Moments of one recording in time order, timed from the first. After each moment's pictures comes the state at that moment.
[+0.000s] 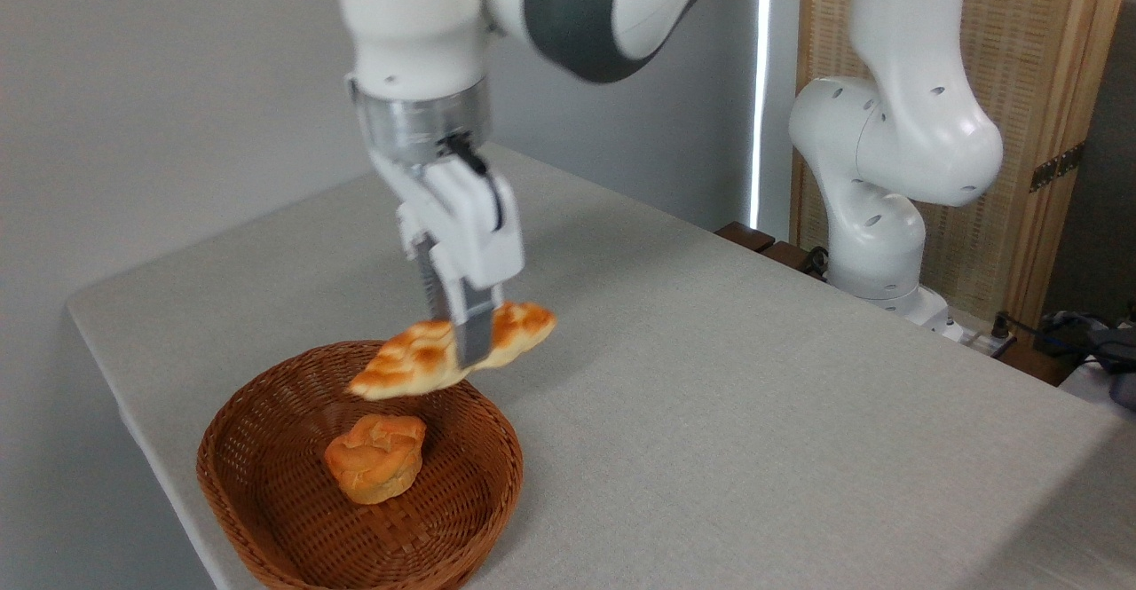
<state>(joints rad) -0.06 0.03 0.05 -1.79 -0.14 1.84 0.94</state>
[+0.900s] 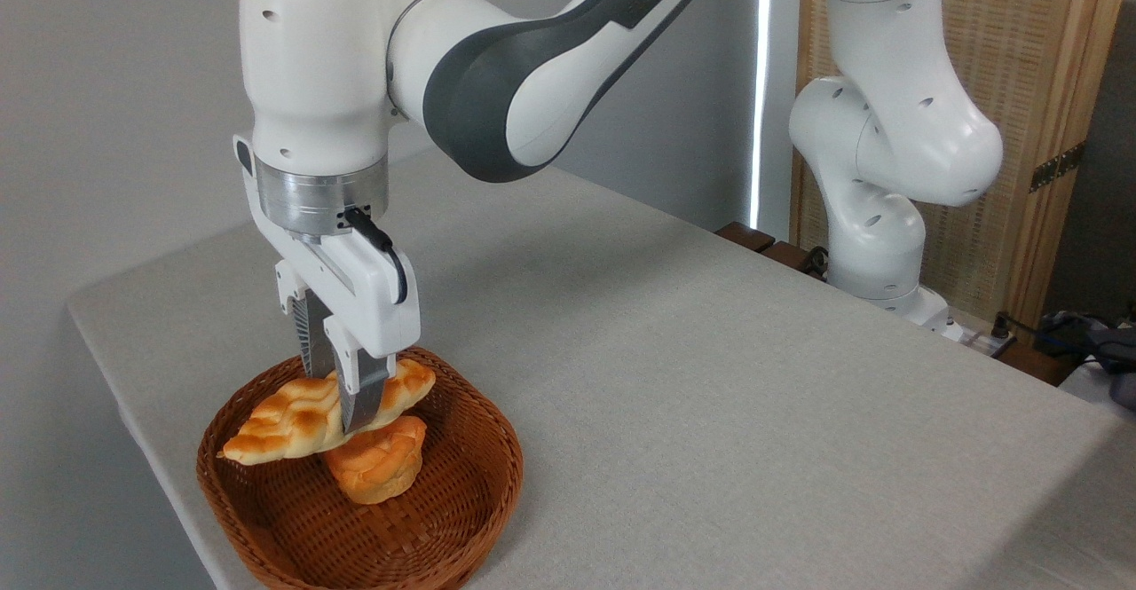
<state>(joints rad) -0.06 0.21 0.01 -1.66 -0.21 2.03 0.78</state>
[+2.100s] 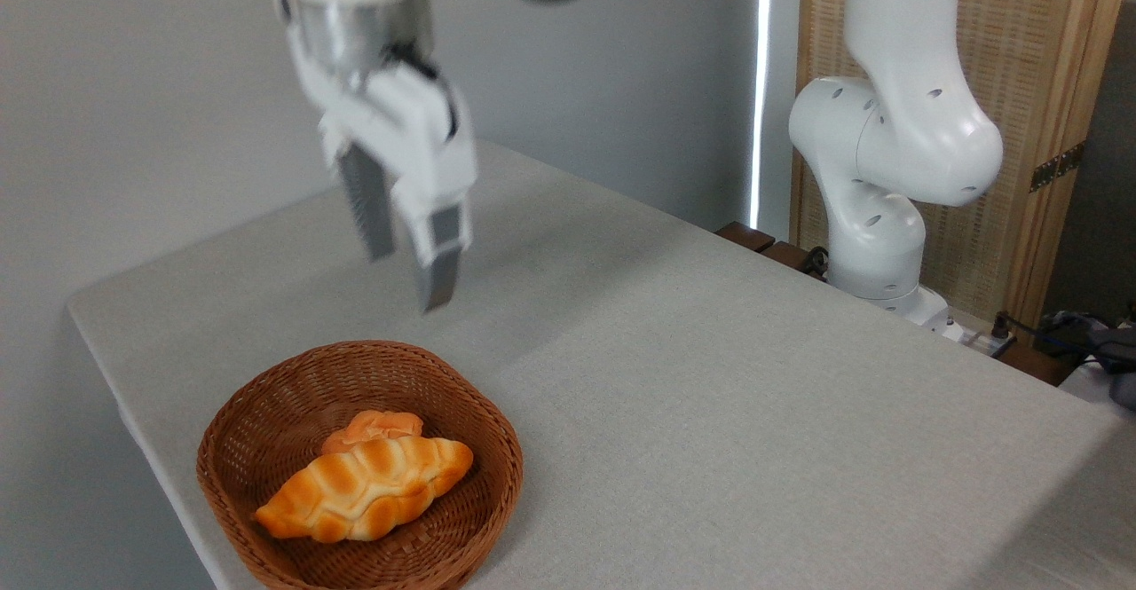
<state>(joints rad) -0.06 0.00 0.01 -1.63 -0.17 1.67 0.78</state>
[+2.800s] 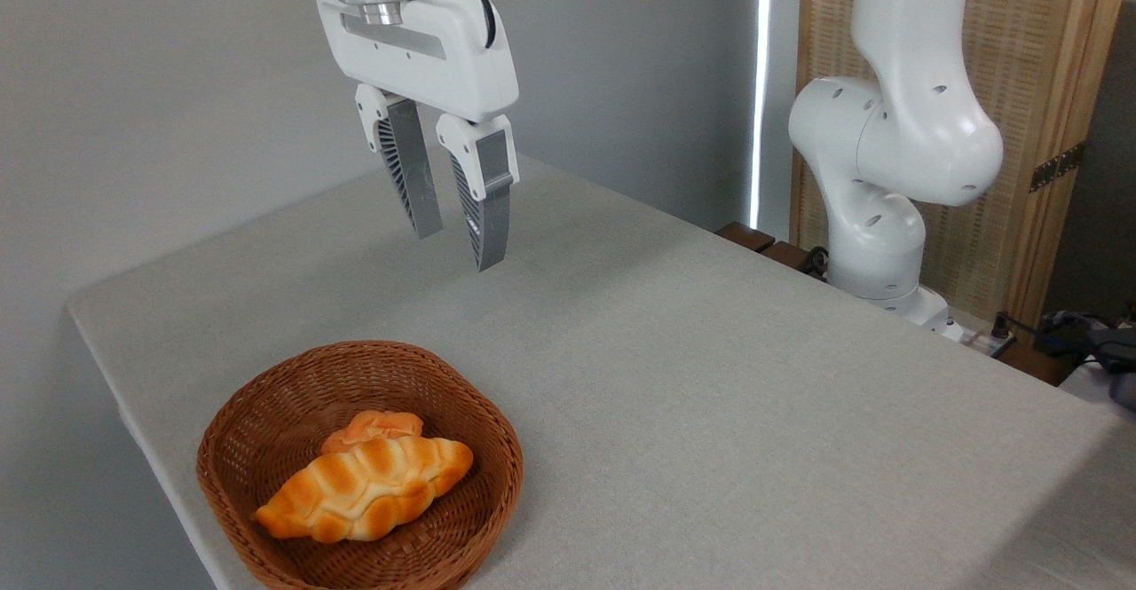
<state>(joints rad) -0.06 -0.05 -0.06 -1.64 0.01 1.61 0.63</state>
